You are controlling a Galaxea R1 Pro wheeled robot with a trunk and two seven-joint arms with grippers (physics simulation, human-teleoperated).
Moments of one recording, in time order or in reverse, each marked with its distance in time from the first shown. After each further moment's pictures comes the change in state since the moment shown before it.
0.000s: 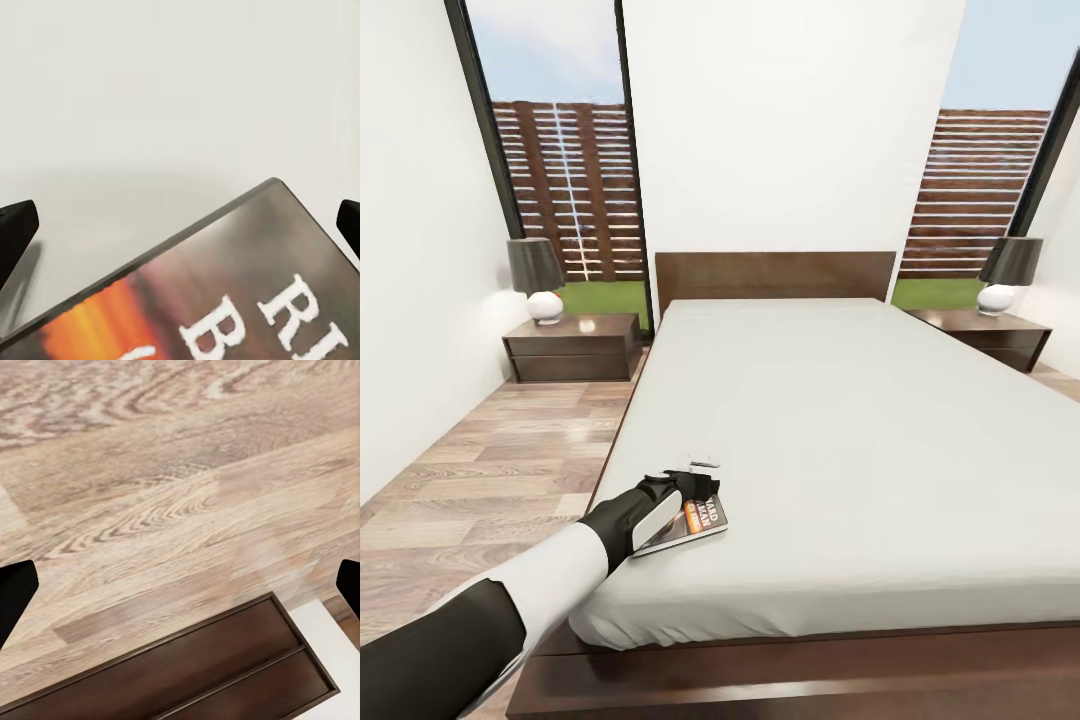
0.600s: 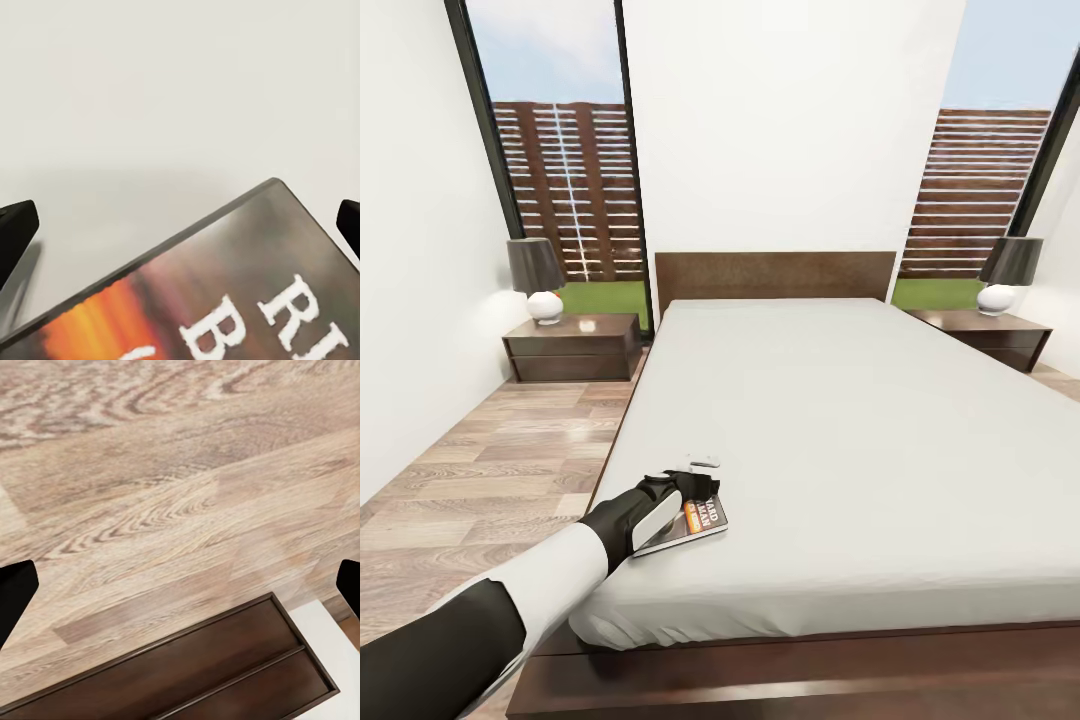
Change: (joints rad) left arm 0.000 0.000 0.000 0.000 0.000 0.000 0.000; right arm 0.000 0.000 0.000 0.000 0.000 0.000 0.000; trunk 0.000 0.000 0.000
